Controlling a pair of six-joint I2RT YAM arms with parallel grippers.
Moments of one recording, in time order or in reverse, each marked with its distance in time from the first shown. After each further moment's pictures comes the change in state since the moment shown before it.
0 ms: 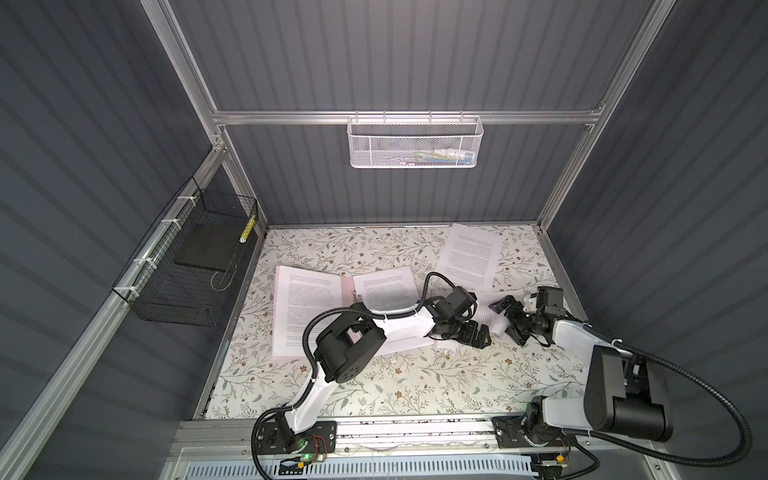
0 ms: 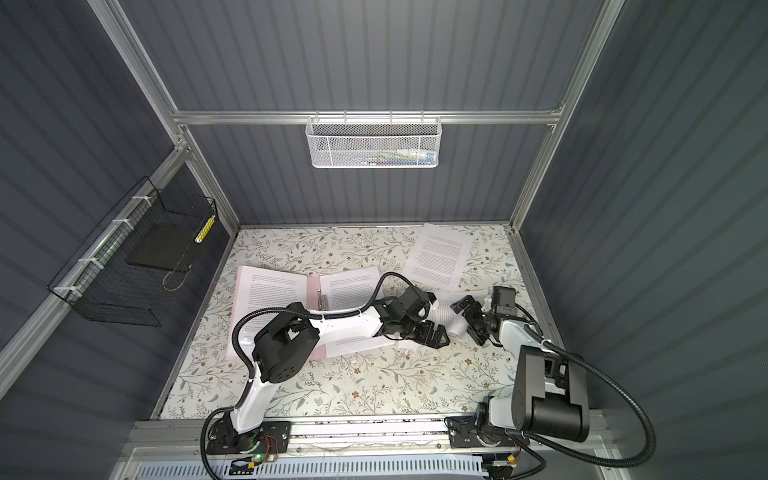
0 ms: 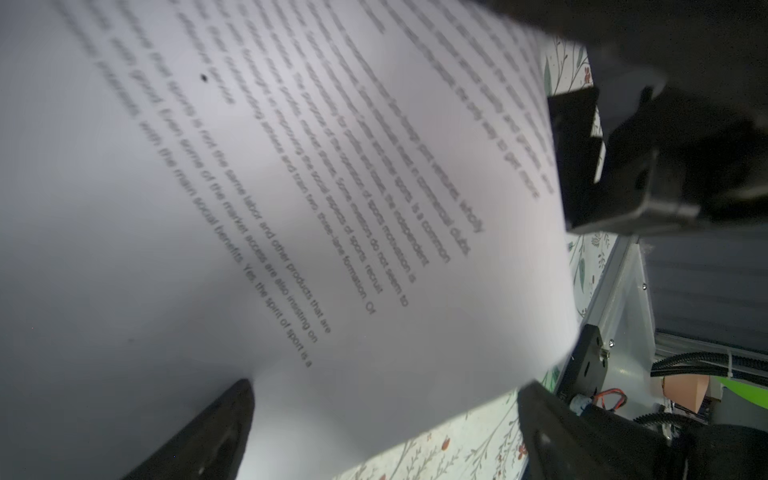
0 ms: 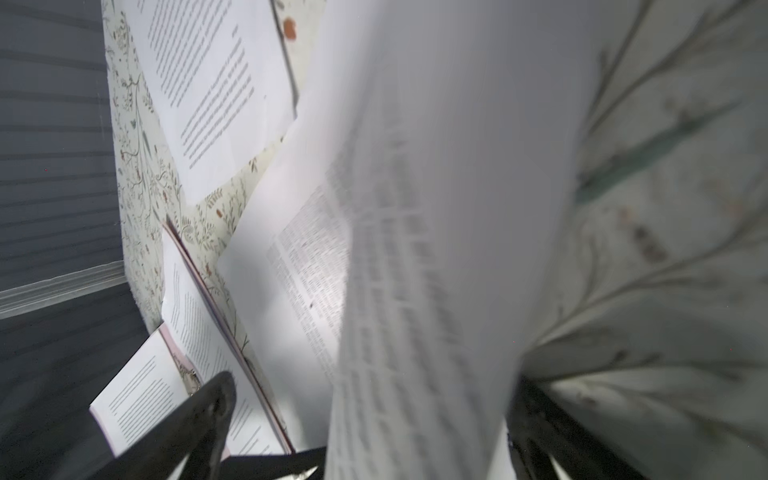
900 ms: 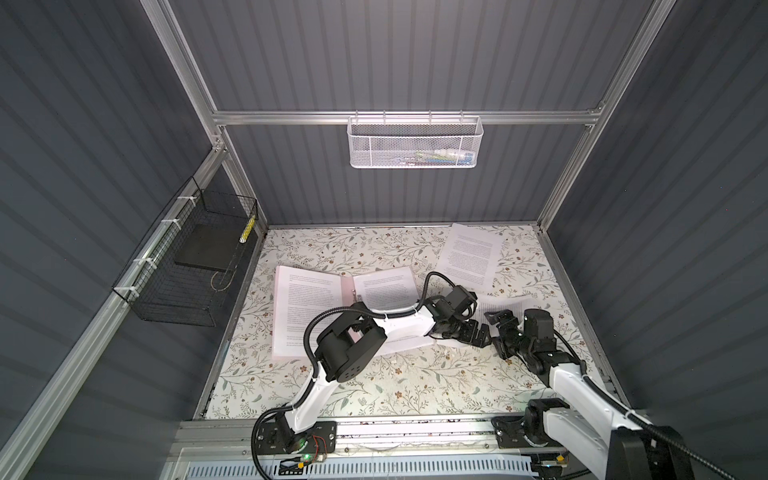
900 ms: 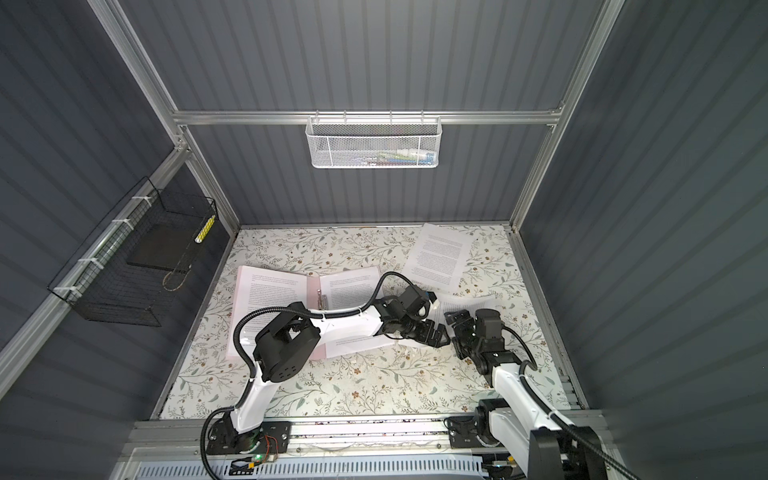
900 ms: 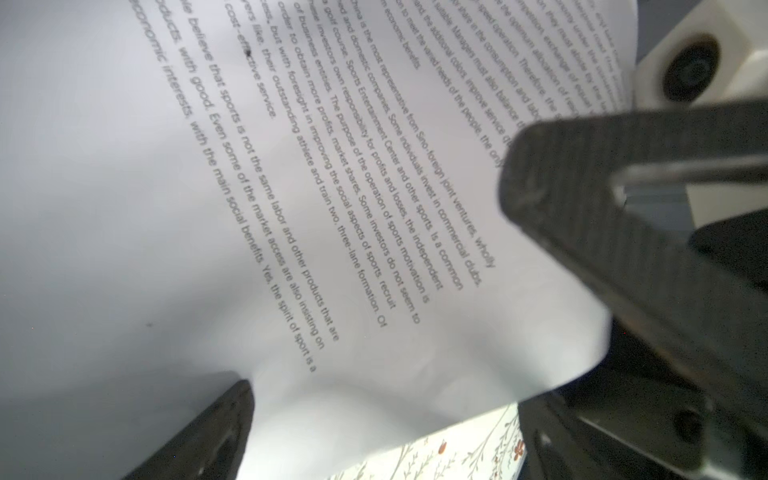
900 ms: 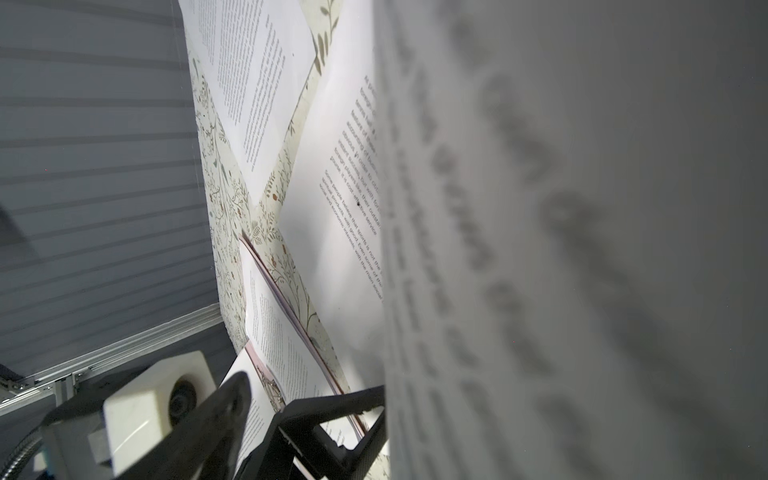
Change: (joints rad) left arm 0.003 0.005 0.005 0.003 0.015 0.000; right arm 0.211 -0.438 -0.289 0.158 0.240 0.515
